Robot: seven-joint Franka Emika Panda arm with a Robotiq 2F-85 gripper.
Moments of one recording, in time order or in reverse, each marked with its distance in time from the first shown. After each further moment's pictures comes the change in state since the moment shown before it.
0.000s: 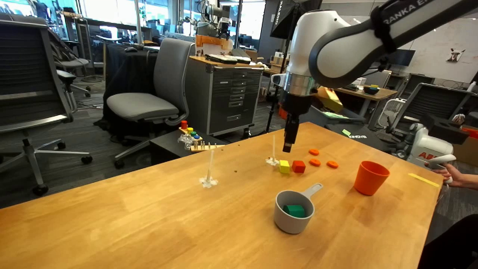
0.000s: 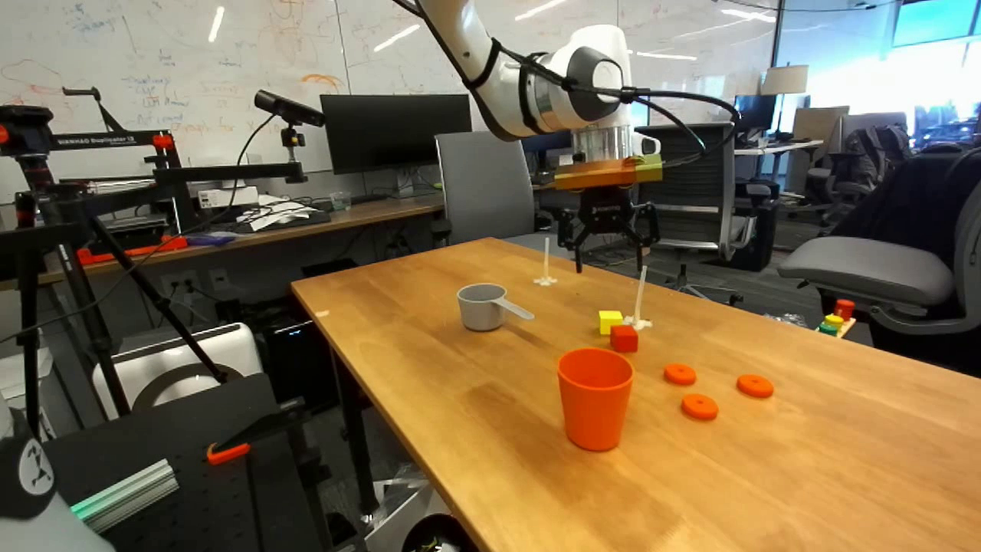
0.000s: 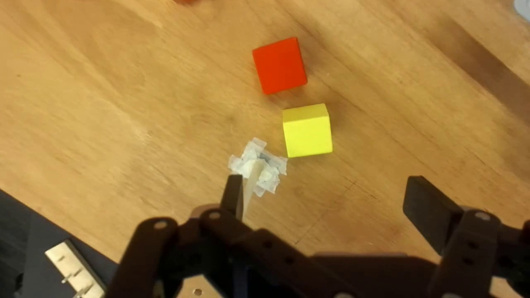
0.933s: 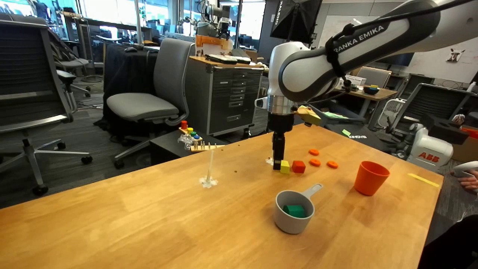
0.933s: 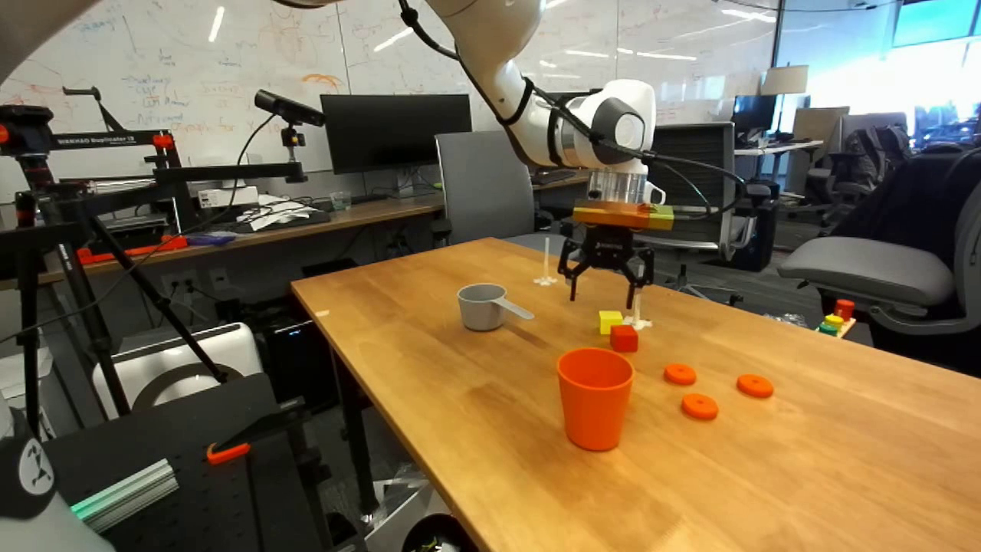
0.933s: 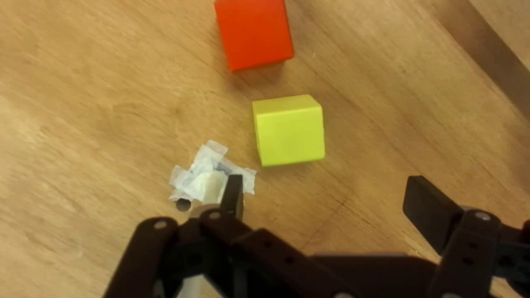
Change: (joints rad) arm -0.017 0.257 0.038 0.305 0.090 -0.210 -0.131
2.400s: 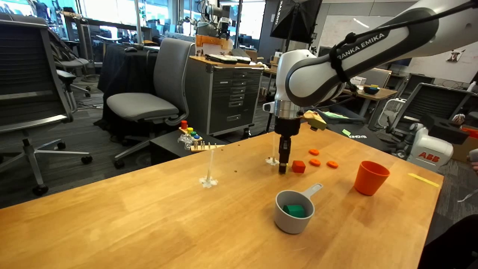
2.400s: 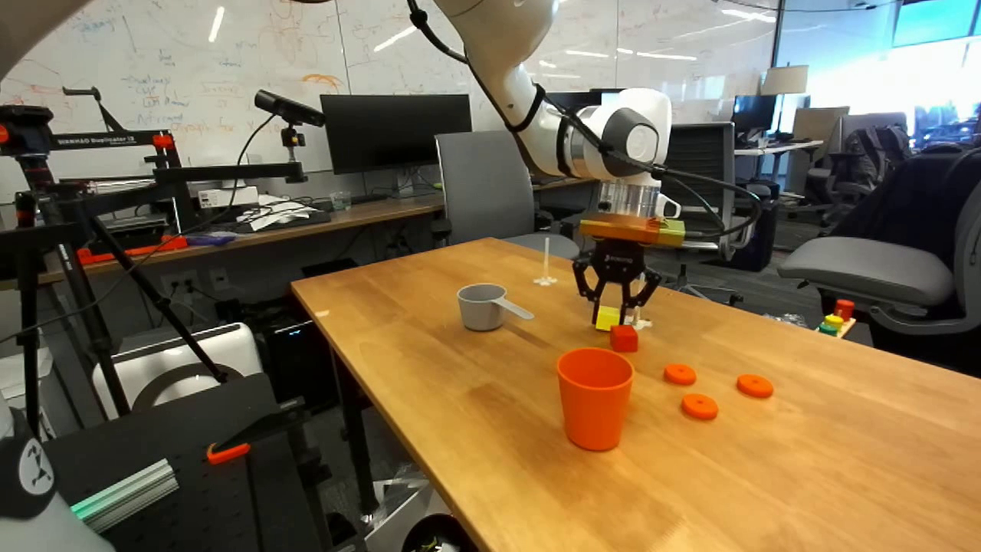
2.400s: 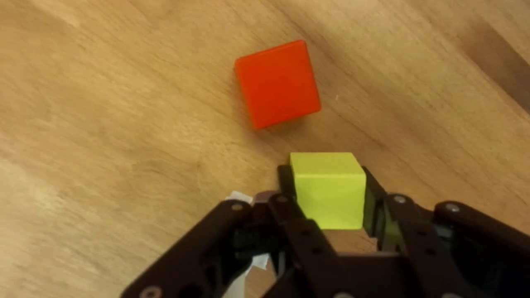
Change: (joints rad) arm -0.042 -0.006 -0.001 -0.050 0.008 0.035 0.021
